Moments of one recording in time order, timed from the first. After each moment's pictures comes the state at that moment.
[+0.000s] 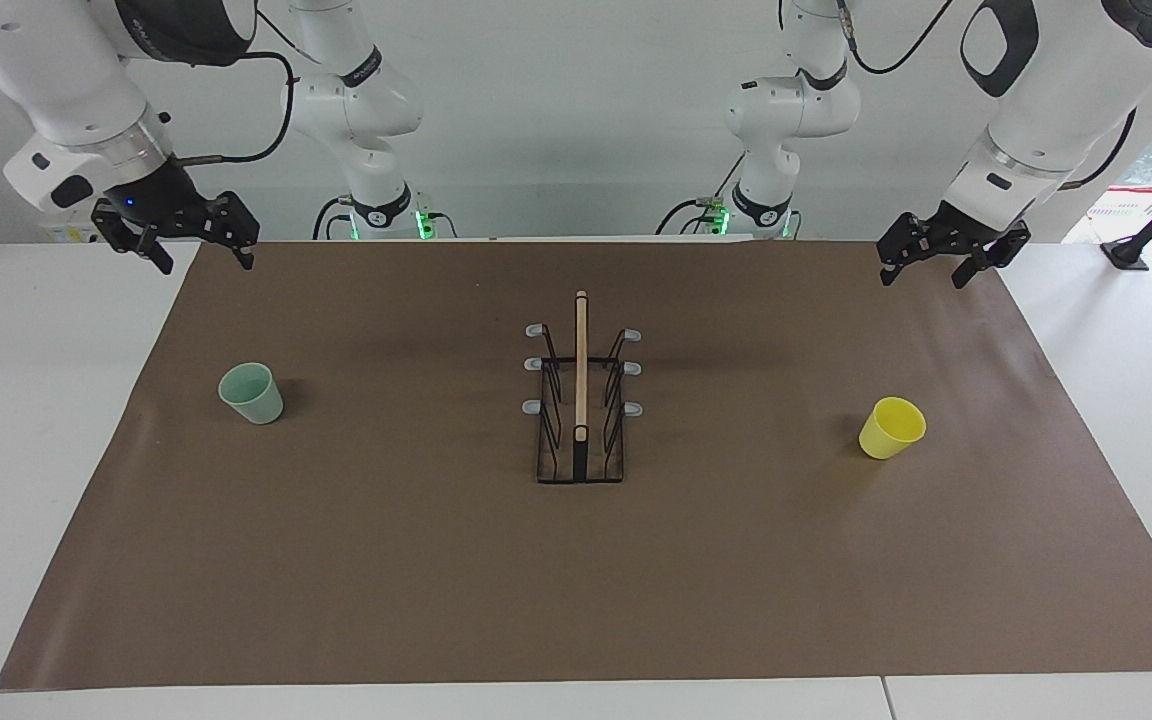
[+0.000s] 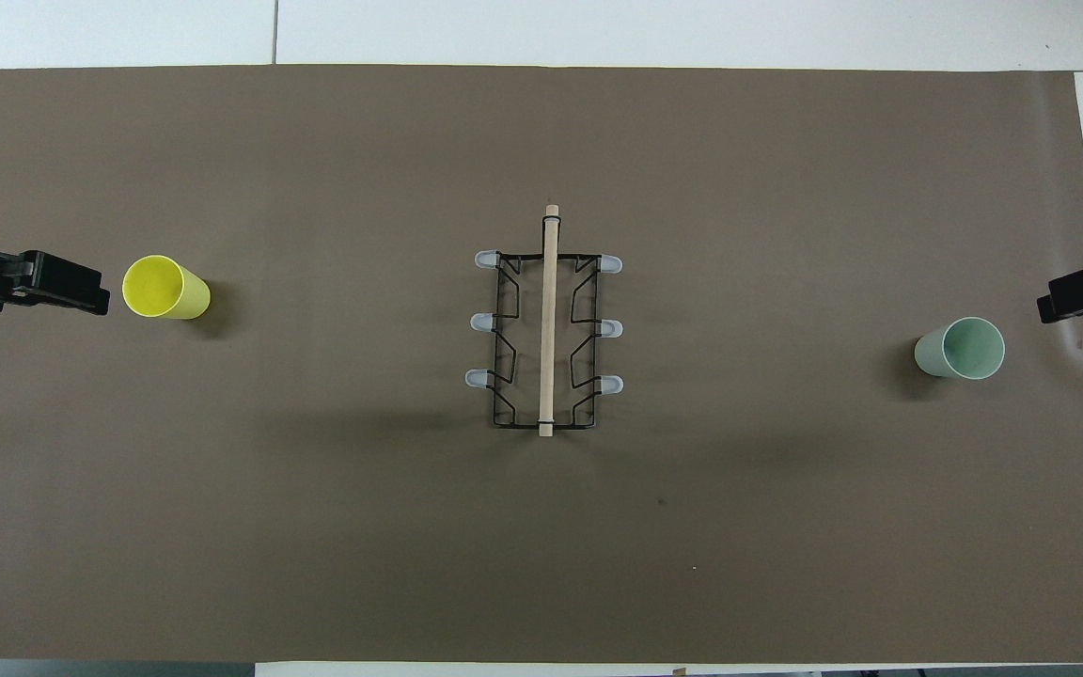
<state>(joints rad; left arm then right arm) -0.04 -0.02 -0.03 -1.63 -0.03 1.56 0.05 -0.01 -0.03 -0.08 -1.60 -0.02 1.49 -0.14</state>
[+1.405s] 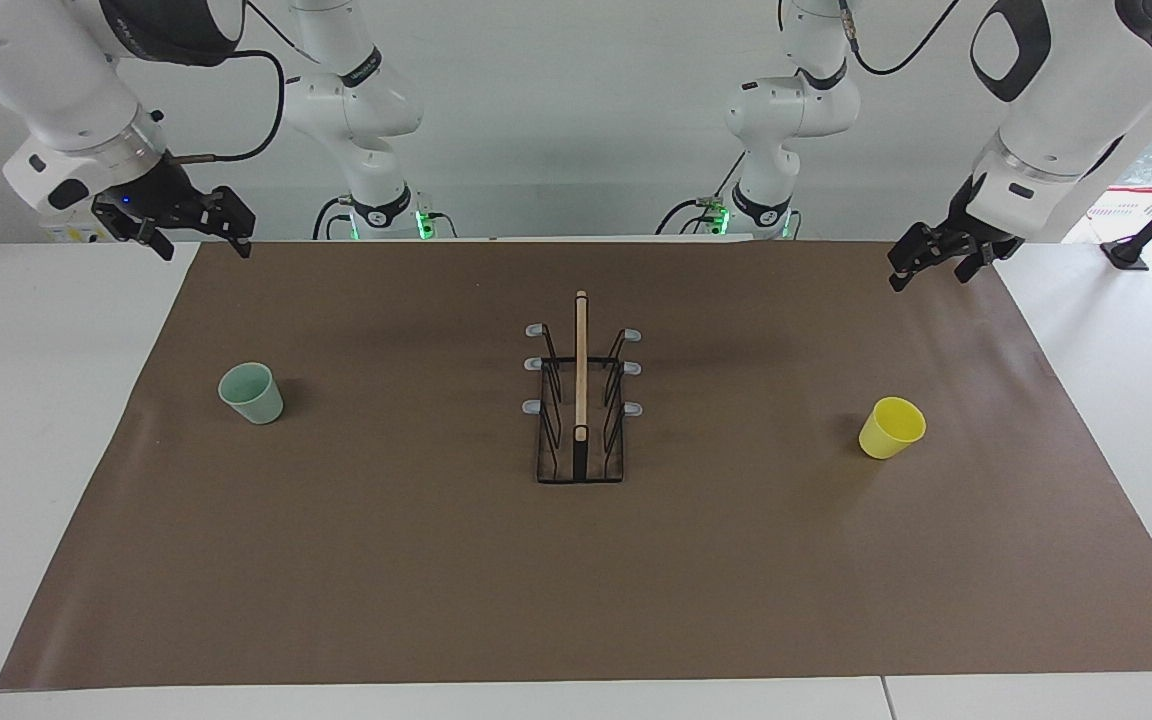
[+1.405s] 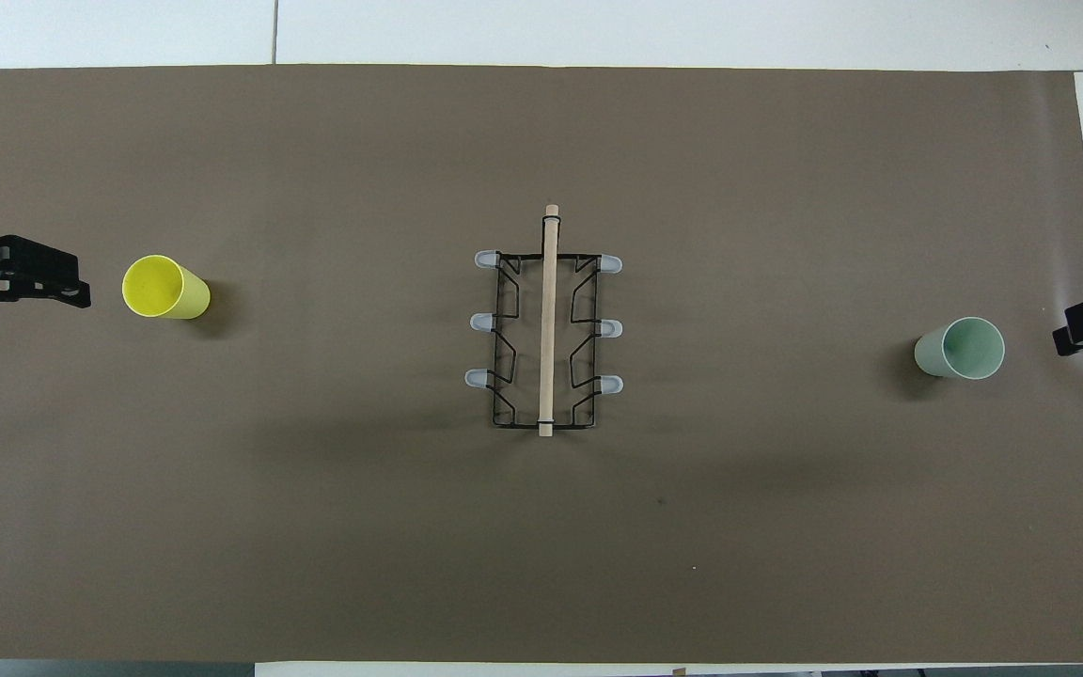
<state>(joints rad) 0.02 -0.02 -0.03 -1.64 -0.05 1.56 -0.19 -0.04 -0.03 -0.08 -1.60 -0.03 1.38 -0.12</state>
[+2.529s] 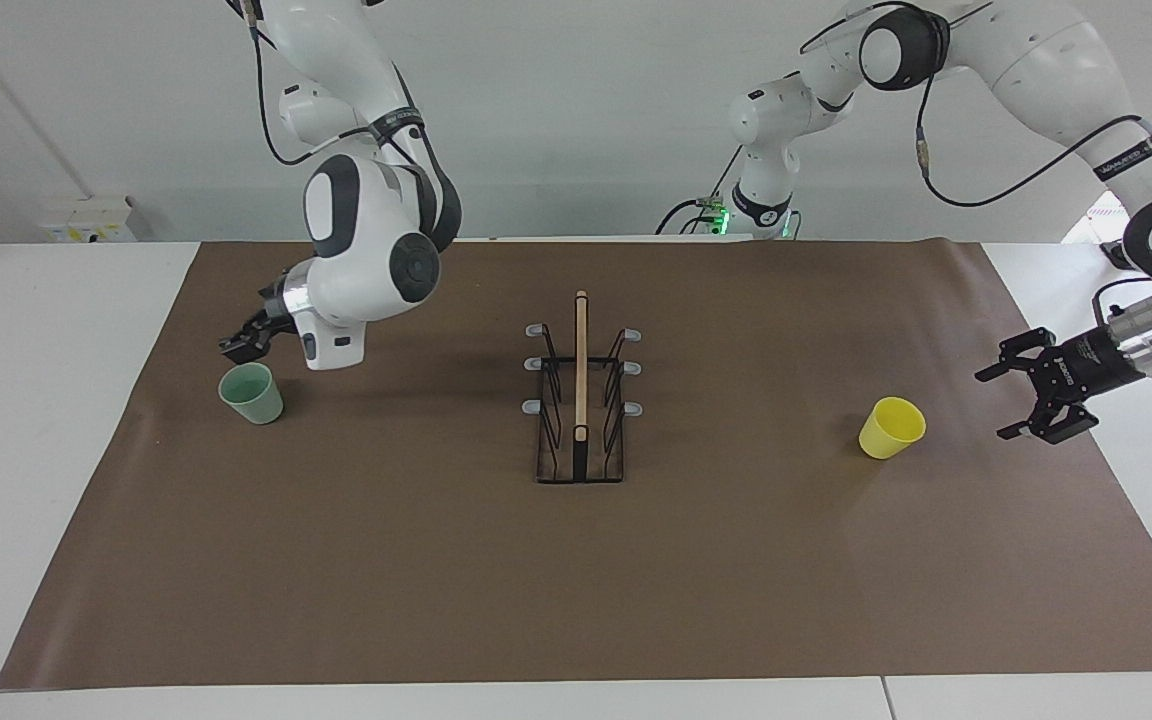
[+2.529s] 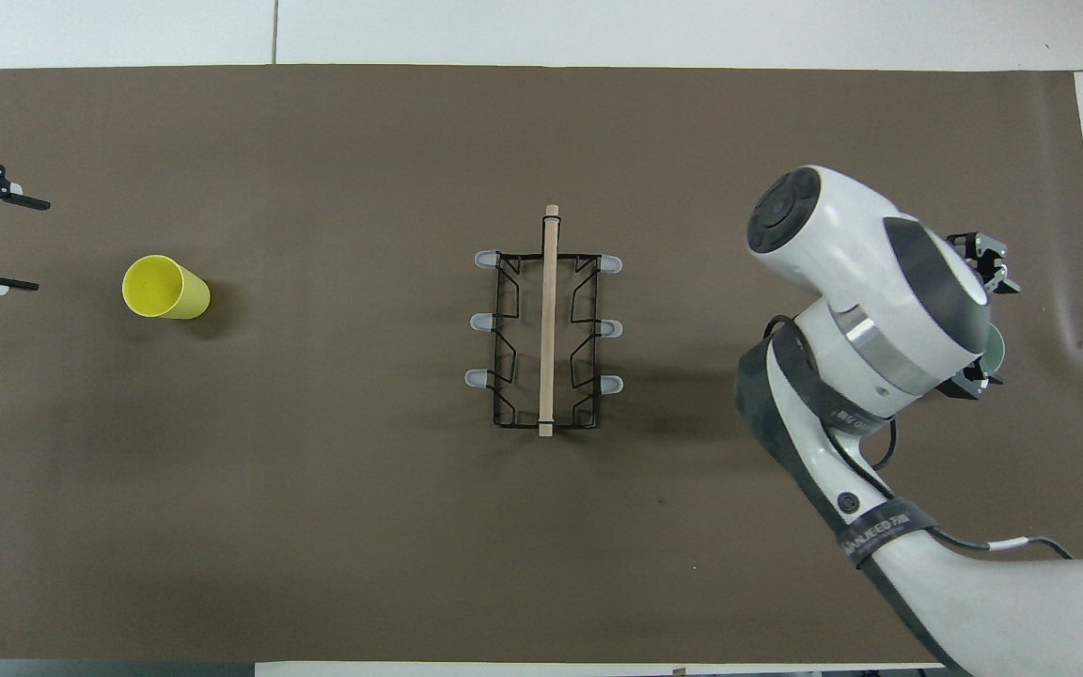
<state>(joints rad) 0.32 0.53 0.04 -1.38 -0.54 1.62 -0.99 0.33 0.21 -0.01 -1.86 -0.85 1.42 -0.87</state>
